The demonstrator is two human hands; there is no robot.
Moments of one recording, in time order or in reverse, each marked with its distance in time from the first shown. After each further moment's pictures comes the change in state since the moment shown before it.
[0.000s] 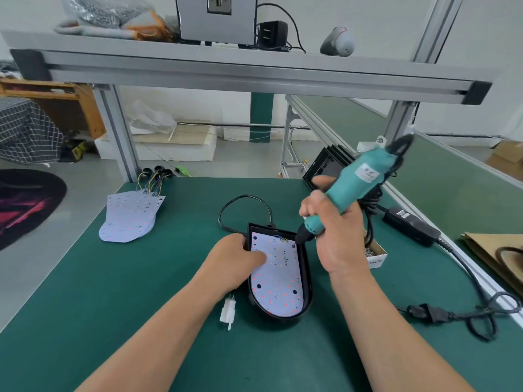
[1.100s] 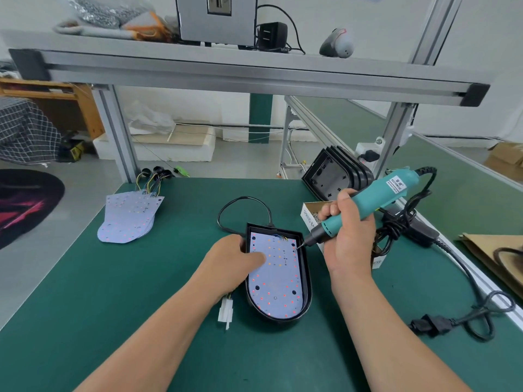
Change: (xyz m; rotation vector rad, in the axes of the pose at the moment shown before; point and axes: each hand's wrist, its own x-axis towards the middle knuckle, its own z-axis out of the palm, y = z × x) left_hand 0.002 -0.009 -0.001 -0.029 0.026 0.015; right_hand 0.004 0.006 -0.016 0.235 0.341 0.064
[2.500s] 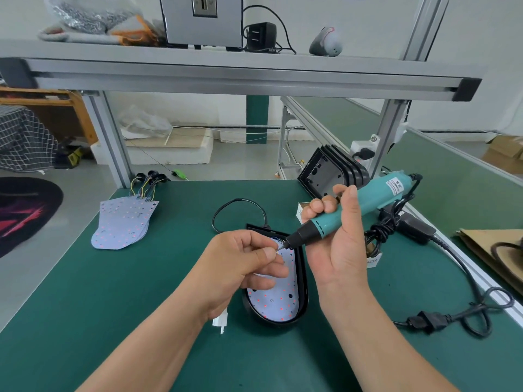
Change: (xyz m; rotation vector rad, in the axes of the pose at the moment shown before) left_hand -0.052 0.048 -0.009 -0.613 -0.250 0.037; right_hand -0.039 -0.024 0.036 0.312 -0.069 0.147
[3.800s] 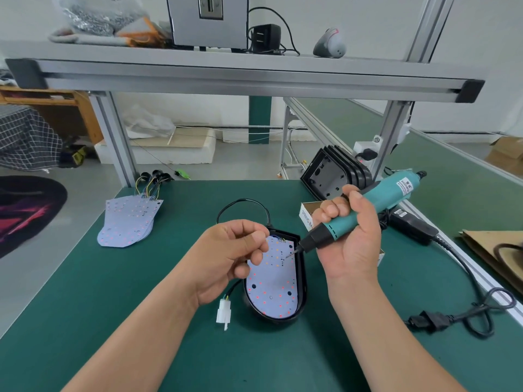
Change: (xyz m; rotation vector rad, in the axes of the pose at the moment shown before) left_hand 0.012 0.004 -0.025 -0.099 -0.053 0.017; right_hand 0.008 -0.011 -0.009 0.066 -0.013 0.046
